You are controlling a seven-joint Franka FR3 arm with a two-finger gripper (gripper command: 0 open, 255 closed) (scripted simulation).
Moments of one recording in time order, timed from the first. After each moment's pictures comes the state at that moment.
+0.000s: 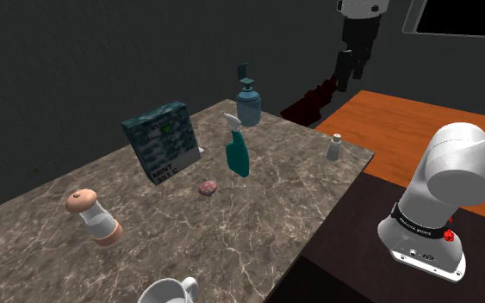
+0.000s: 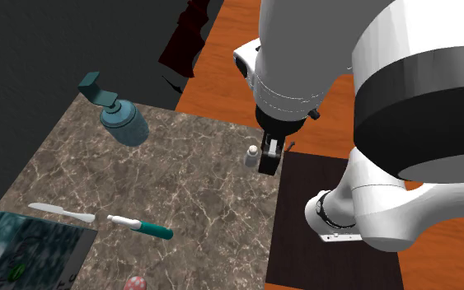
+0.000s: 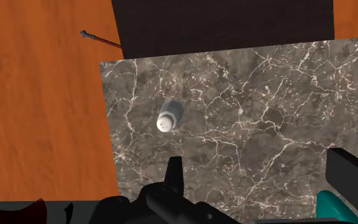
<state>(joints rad) 0.02 -0.83 -0.02 -2.31 -0.08 1.45 0.09</state>
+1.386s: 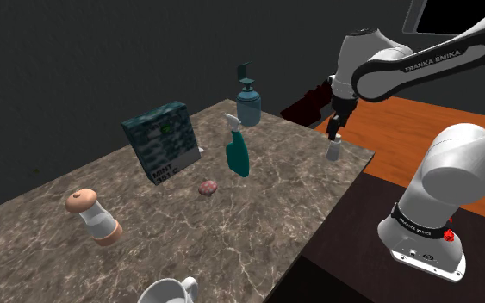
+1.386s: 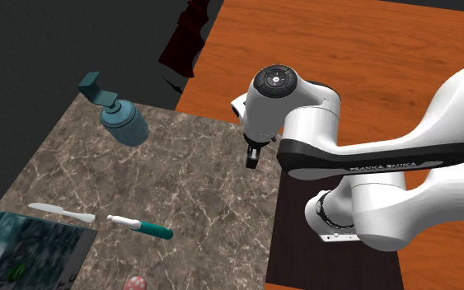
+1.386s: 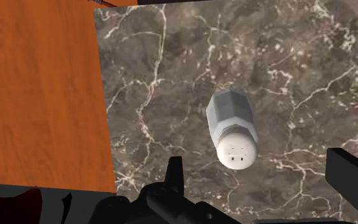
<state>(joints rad) -0.08 -0.76 -0.23 -2.84 -0.31 2.14 -0.05</state>
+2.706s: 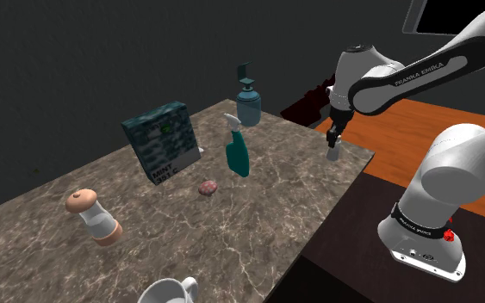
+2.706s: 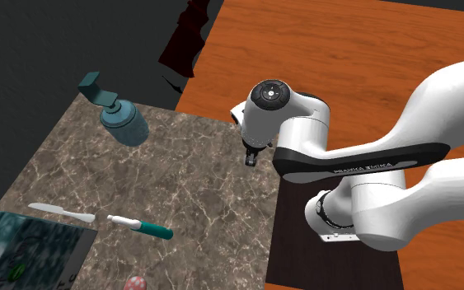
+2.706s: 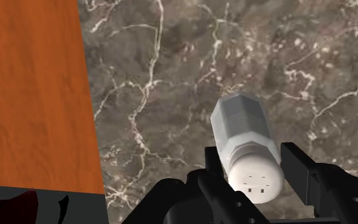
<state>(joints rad) -0.10 -0.67 -0.26 -2.90 -0.35 2.29 -0.05</state>
